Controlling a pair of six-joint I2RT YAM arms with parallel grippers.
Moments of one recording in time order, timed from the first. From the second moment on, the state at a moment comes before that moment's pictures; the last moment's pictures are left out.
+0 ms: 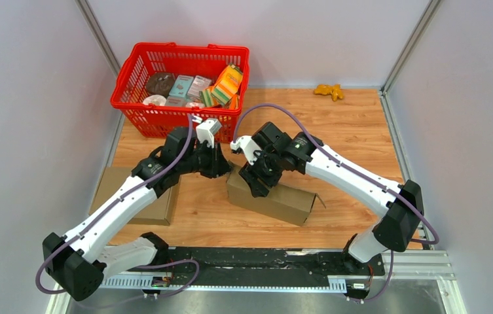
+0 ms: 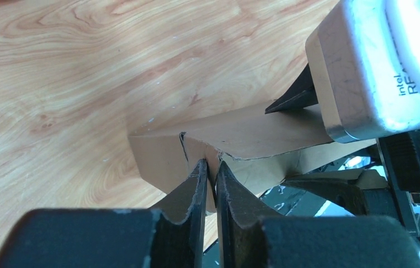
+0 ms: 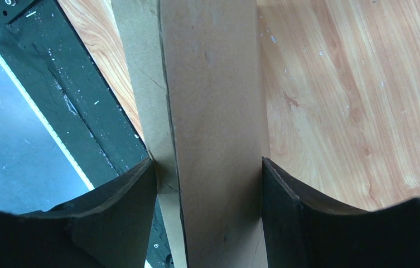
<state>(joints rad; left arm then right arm) -0.59 1.06 0.96 -0.47 0.33 -0.42 0.89 1.55 1.45 -0.96 -0.25 -0.08</state>
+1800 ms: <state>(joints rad) -0.65 0.99 0.87 -0.38 0.22 -0.38 0.82 0.86 1.13 -1.27 0.05 0.54</state>
